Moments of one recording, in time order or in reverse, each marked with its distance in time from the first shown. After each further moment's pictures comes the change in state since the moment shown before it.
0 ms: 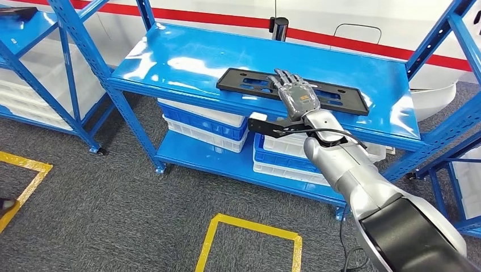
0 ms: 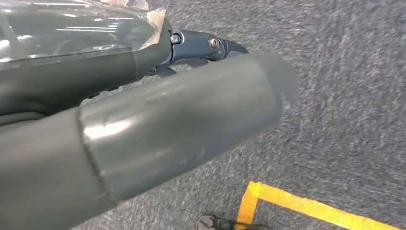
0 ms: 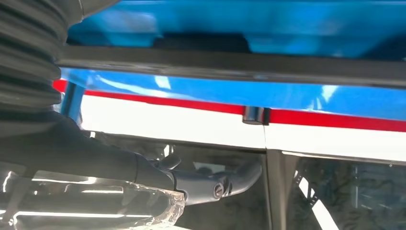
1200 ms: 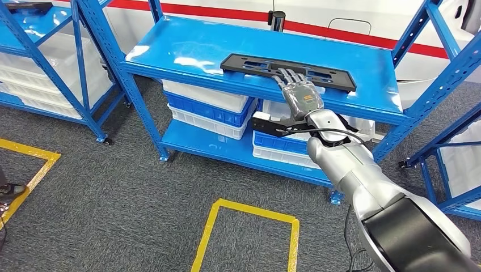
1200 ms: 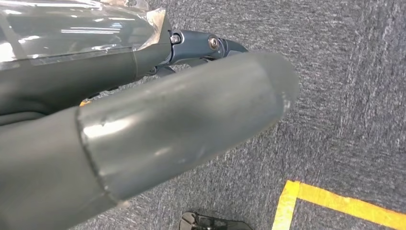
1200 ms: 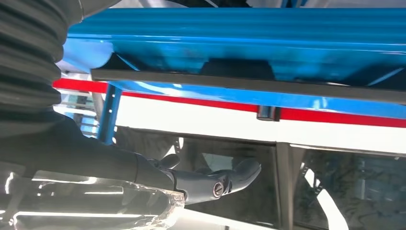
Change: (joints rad) left arm 0.004 -0.007 -0.001 -0.008 0.002 0.002 -0.001; right arm -0.016 -0.002 0.032 0.006 -0.027 -0.006 0.015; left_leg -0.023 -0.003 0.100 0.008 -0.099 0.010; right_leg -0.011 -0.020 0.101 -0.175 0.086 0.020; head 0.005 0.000
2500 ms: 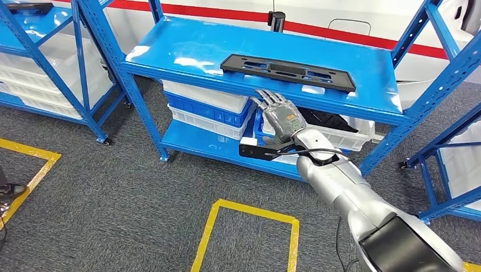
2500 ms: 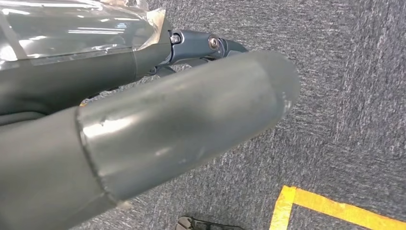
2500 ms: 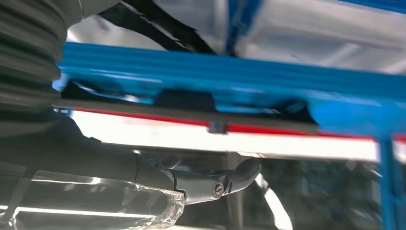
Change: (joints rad) left arm 0.001 -0.001 0.009 -0.001 0.001 0.016 -0.014; right arm 0.126 -0.023 0.073 -0.149 -0.060 0.013 -0.077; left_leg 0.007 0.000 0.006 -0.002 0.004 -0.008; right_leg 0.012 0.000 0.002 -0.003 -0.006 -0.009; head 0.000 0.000
